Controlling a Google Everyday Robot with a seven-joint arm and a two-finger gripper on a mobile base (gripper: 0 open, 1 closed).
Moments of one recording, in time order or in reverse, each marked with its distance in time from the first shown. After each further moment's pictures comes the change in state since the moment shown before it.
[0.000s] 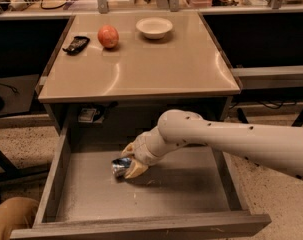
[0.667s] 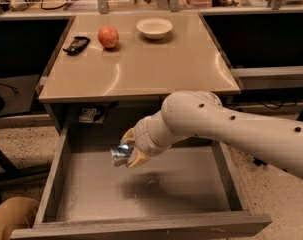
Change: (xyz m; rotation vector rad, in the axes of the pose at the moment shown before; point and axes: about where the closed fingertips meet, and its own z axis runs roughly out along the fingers) arm -0.061 -0.006 -0.096 0.101 0.089 -0.113
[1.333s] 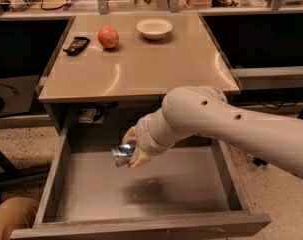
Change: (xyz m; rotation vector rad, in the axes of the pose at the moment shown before) arm -0.006 0.003 -0.020 -0.007 0.037 -0.010
